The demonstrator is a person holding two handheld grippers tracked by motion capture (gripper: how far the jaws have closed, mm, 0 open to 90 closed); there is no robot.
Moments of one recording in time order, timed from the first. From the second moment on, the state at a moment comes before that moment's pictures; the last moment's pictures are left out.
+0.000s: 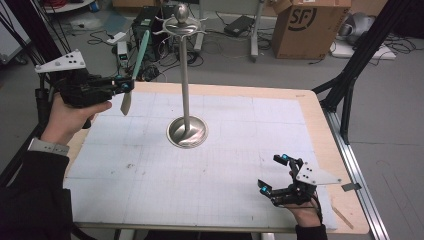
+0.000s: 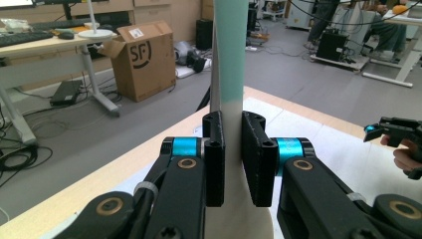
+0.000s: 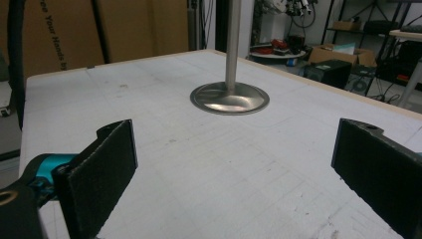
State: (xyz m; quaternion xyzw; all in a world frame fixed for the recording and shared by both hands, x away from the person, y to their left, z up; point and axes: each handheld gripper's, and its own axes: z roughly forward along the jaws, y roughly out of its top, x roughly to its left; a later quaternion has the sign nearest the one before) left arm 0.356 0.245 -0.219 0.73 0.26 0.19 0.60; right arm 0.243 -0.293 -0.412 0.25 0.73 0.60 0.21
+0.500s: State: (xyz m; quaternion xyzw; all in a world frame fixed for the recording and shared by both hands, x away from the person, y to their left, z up) left arm 0.368 0.234 -0.224 0.73 0.26 0.18 0.60; right arm 0.242 -0.295 -0.412 0.25 0.73 0.61 0.21
